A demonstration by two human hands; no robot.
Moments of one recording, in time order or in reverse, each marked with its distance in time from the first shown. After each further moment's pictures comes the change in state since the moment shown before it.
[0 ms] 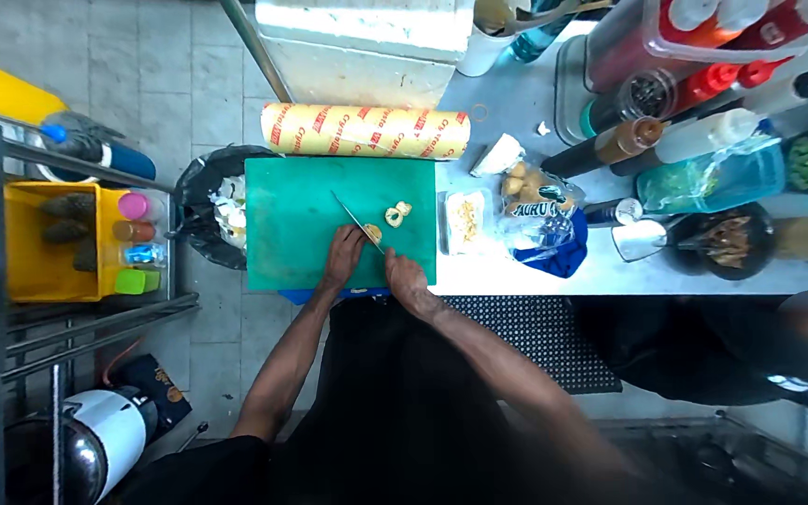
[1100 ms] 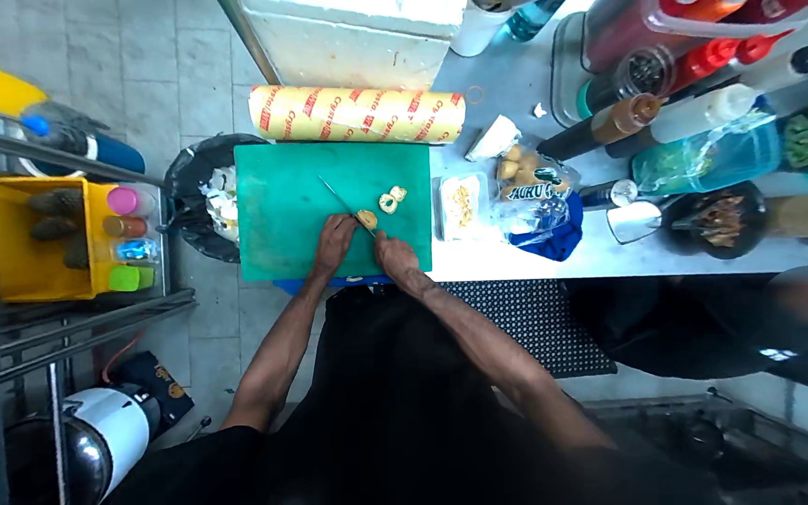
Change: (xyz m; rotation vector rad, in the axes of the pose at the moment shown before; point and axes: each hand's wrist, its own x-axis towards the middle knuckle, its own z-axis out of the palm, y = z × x) left_hand -0.007 0.009 -0.019 0.021 0.006 0.068; right_hand 0.024 0.004 0.011 0.033 0.035 -0.065
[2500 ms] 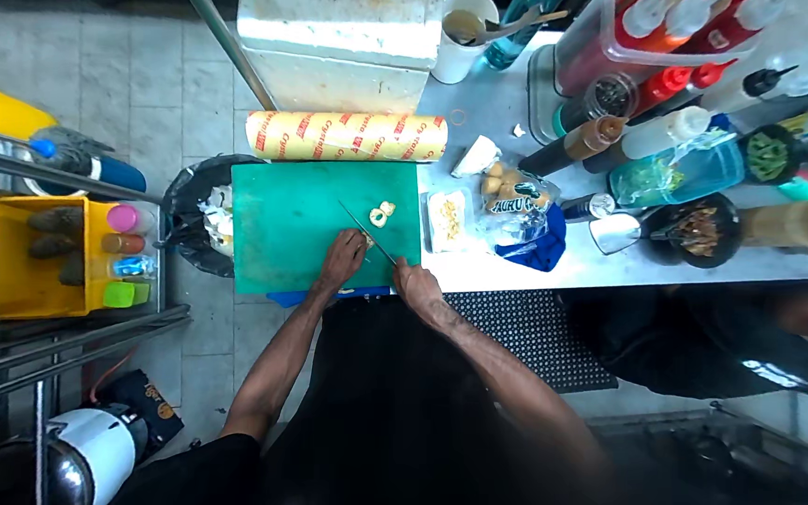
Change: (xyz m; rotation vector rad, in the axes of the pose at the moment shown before) left_hand 0.016 0.005 0.037 -0.001 -0.098 0.048; right_hand -0.059 0.047 -0.024 0.024 -0.058 0.080
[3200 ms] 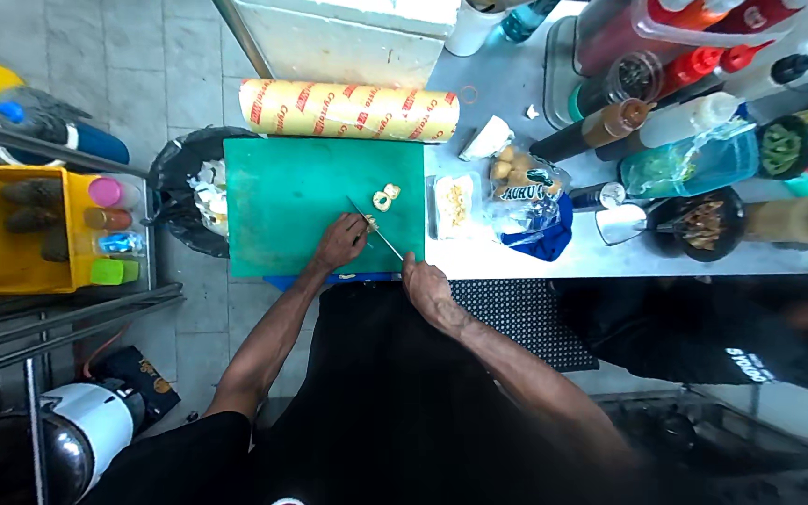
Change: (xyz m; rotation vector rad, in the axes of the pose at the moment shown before) left_hand 0.000 -0.023 0.001 0.010 0.036 0.206; right_hand -0.024 -0.013 -0.005 -0.139 -0.067 0.078
